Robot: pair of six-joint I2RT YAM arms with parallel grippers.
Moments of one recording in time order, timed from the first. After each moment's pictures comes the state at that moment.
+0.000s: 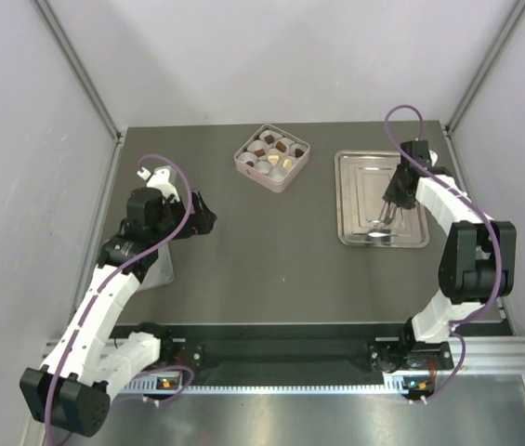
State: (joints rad) left arm -0.24 0.91 0.87 -0.49 0.10 -0.39; right arm 0.02 1.67 1.22 -0.55 0.17 0.46
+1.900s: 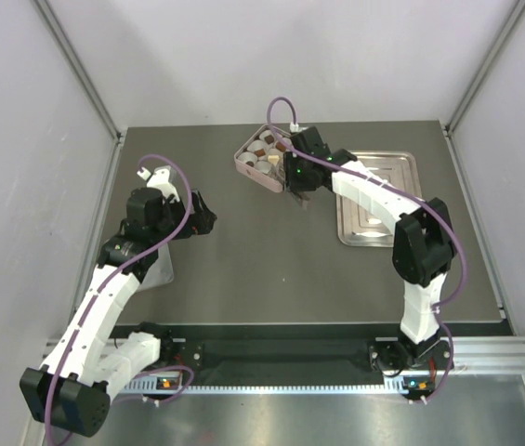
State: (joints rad) left arm -0.24 0.91 0.87 -0.49 0.10 -0.39; right arm 0.59 1.93 1.67 -0.57 0.06 0.42
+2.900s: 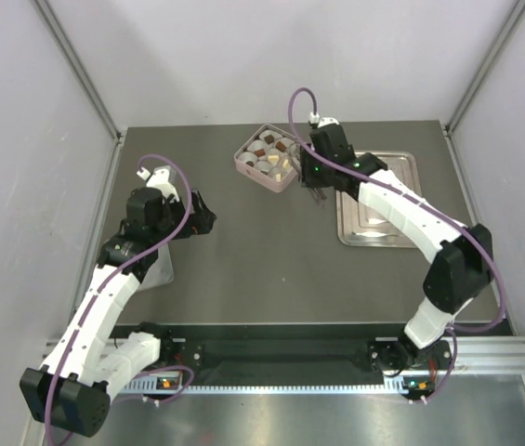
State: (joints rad) left arm -0.24 0.91 0.87 -0.49 0.09 -0.39; right arm 0.59 1.70 1.56 -0.57 0.16 0.39
